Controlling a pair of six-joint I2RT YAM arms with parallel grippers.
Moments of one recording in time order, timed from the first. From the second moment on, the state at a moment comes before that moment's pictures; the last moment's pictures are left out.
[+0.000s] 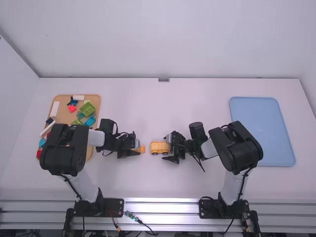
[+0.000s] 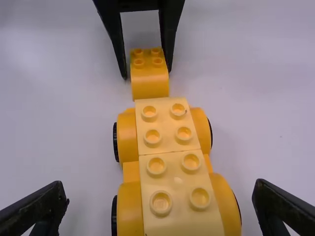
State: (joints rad) left arm 0.01 1.83 0.64 -0.20 0.84 1.41; right arm 0.37 1.97 0.53 0.57 -0.95 -0.81
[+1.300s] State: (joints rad) left arm 0.01 1.72 0.69 -0.22 0.84 1.13; right arm 0.37 2.03 0.62 0.57 -0.96 -0.82
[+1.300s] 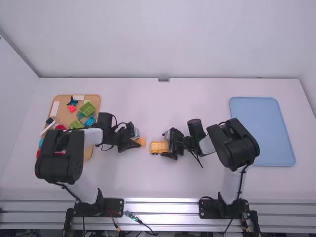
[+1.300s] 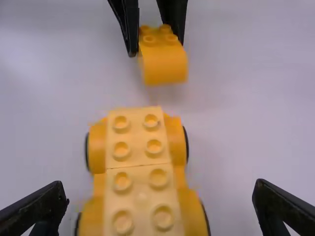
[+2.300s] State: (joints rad) left arm -0.16 1.70 0.69 -0.11 0.92 0.99; right arm 0.44 2.12 0.67 0.58 -0.96 -0.81
